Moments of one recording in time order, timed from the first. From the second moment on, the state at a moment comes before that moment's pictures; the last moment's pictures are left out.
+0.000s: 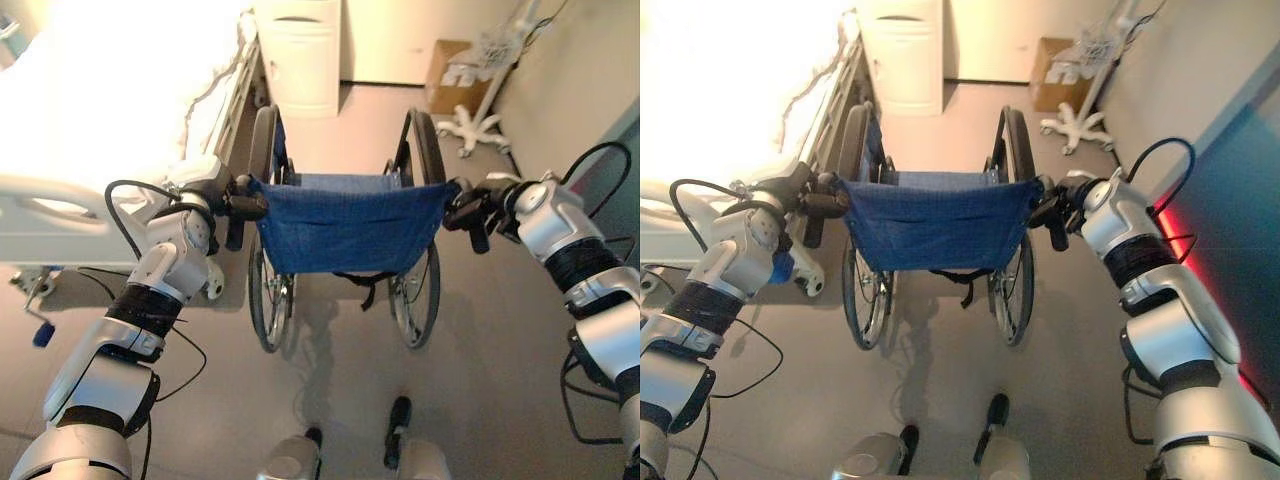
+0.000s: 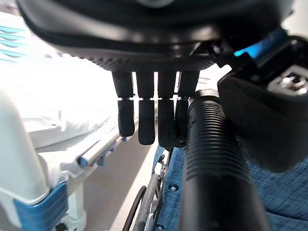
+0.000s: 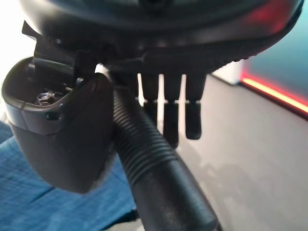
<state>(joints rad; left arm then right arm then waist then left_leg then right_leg) -0.83 0.71 -0.43 0.44 0.49 0.45 -0.18 -1.17 -0.74 0.65 0.75 -0.19 0.51 0.45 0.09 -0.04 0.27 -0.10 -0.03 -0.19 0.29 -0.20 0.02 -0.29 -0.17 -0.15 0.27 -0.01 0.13</state>
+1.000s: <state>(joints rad) -0.82 0.68 -0.54 0.52 0.38 0.44 -0.17 -1.10 -0.69 0.67 0.80 -0.27 0.57 0.50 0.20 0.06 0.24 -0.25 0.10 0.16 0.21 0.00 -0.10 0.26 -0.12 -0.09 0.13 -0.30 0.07</state>
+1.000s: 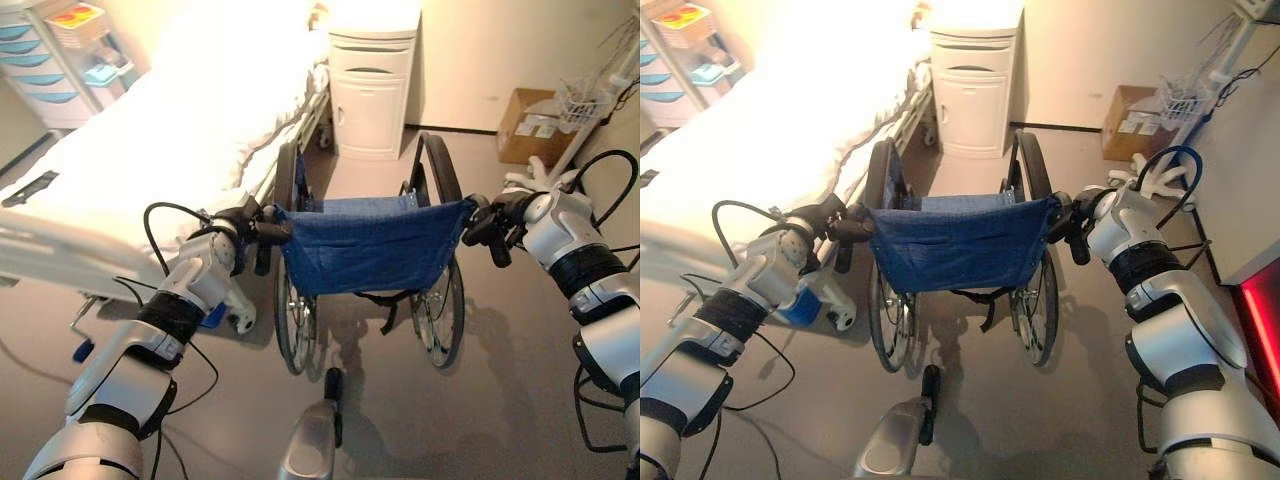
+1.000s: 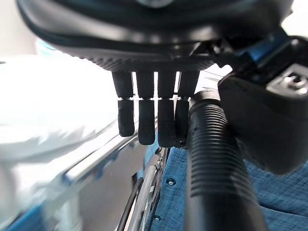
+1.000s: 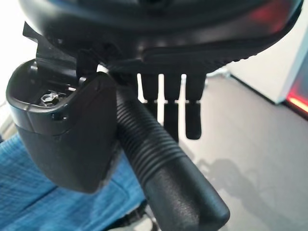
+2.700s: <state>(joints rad) -0.90 0.67 -0.55 0.67 0.34 0.34 -0.01 -1.17 -0.69 0.64 0.77 -0.28 0.58 0.44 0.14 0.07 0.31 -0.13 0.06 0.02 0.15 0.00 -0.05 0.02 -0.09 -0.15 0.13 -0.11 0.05</state>
